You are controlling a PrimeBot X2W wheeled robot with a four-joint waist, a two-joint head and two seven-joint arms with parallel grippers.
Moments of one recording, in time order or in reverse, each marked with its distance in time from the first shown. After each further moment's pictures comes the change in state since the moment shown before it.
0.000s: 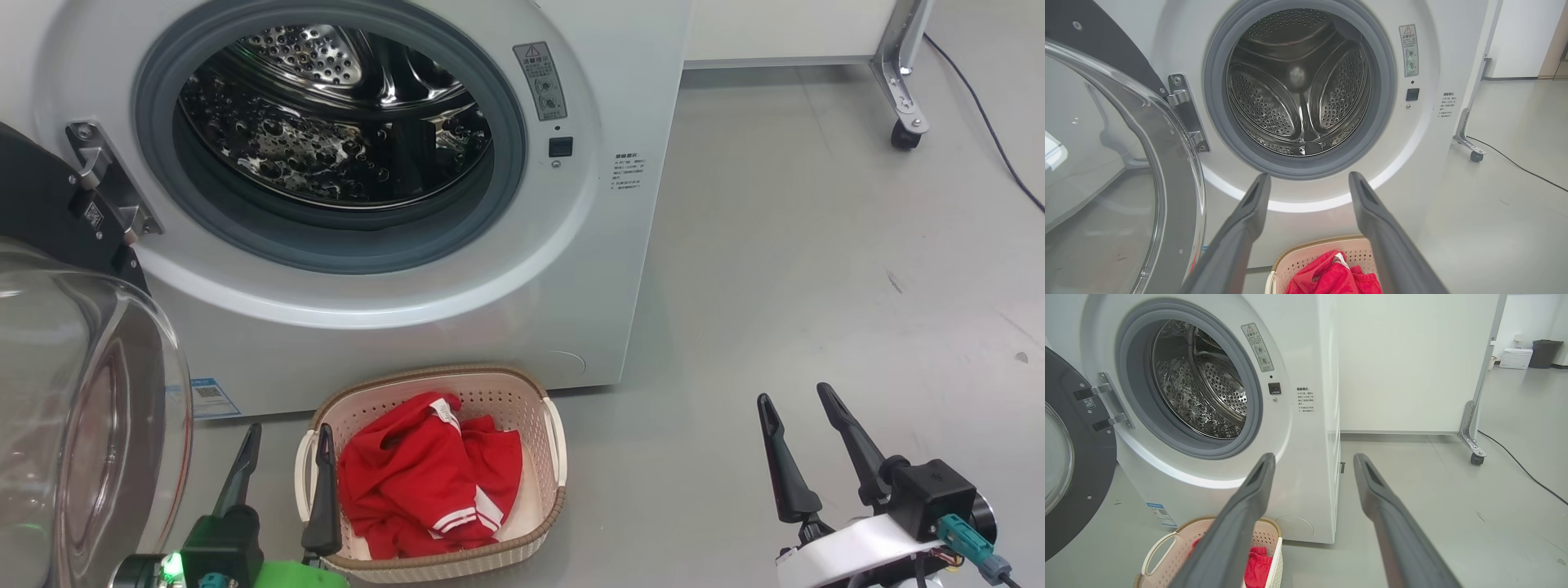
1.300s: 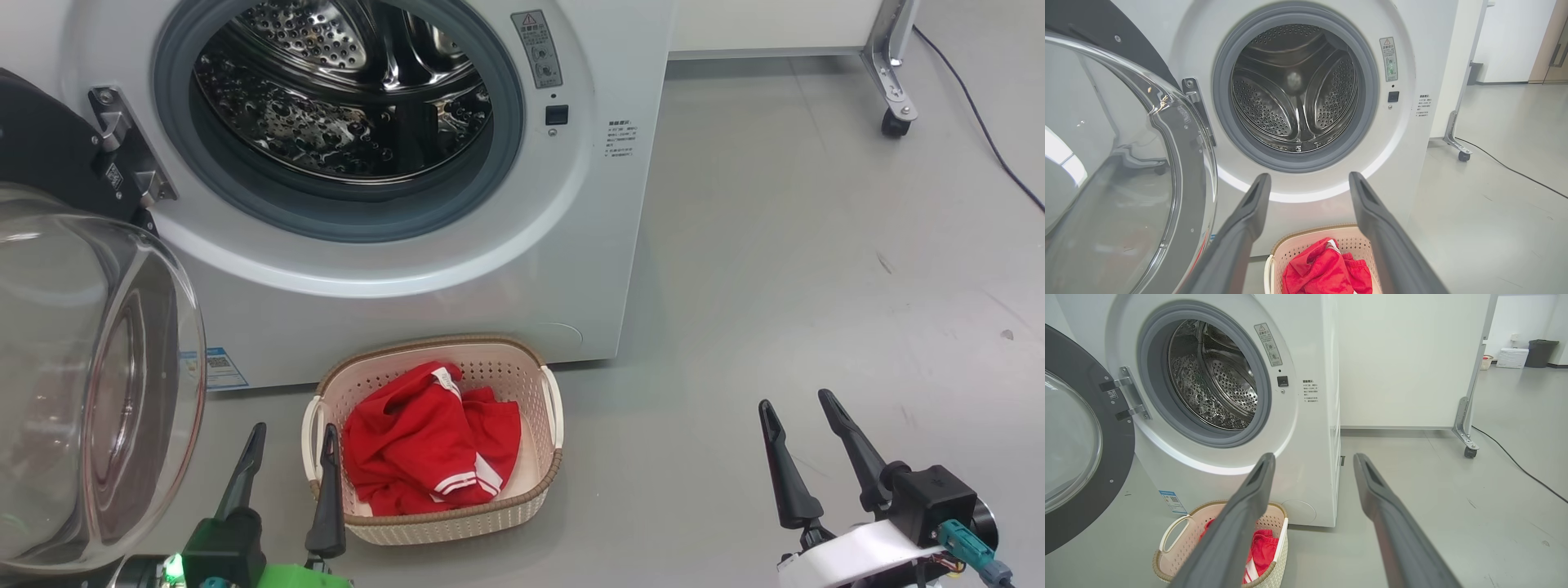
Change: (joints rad) left arm 0.018 0.001 -0.007 -0.044 0.000 0.000 0.017; right arm 0.014 0.005 -0.009 0.000 -0.008 0.000 0.000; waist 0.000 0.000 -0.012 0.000
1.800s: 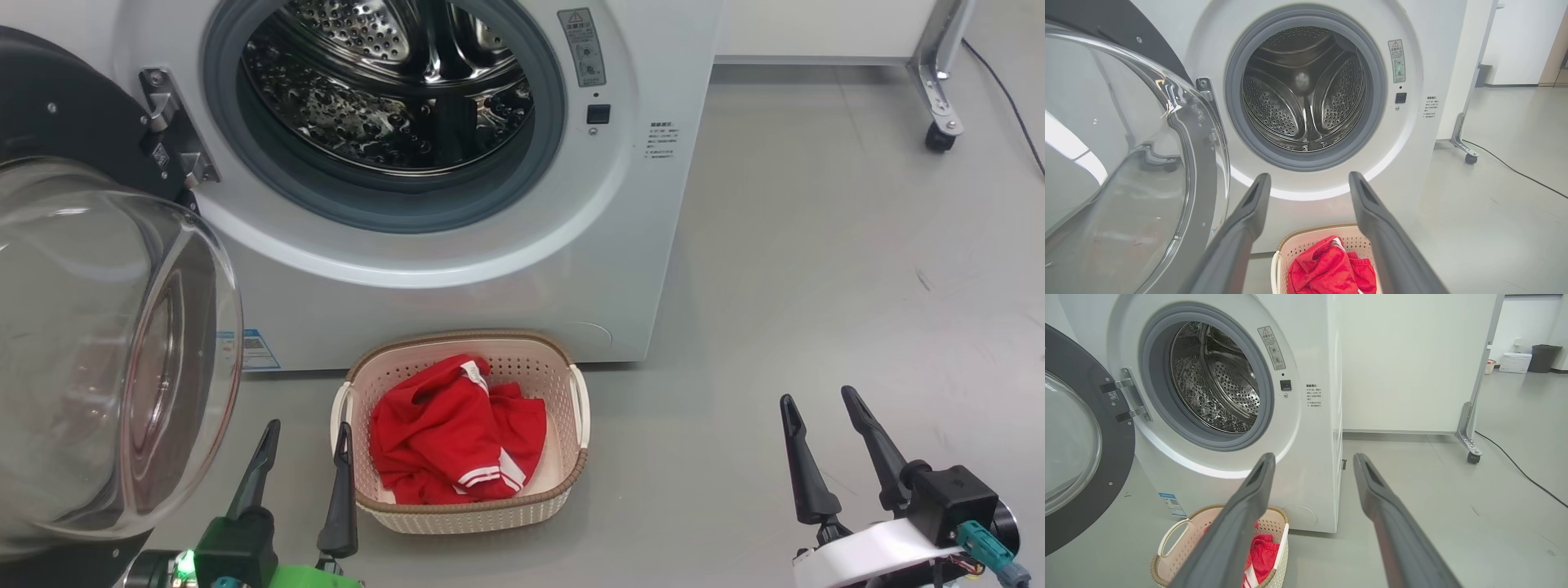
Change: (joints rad) left arm 0.000 0.001 -0.025 -0.020 0.002 0.000 0.009; right arm 0.007 -0.001 -0.031 -0.016 -0.001 -0.009 0.000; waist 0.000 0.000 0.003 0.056
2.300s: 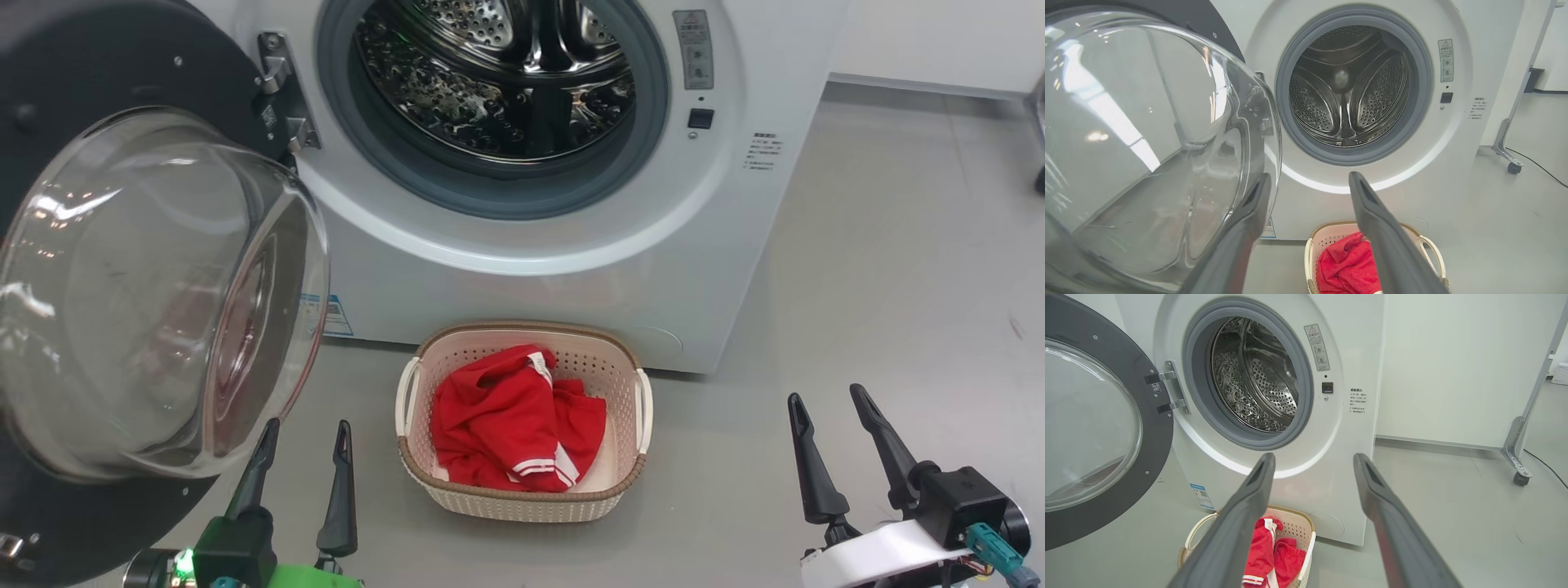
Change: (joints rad) left arm 0.000 0.000 0.001 -0.005 0.000 0.000 -0.002; right arm 0.011 -0.009 -0.013 -0.023 -0.011 0.000 0.000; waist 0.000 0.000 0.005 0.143
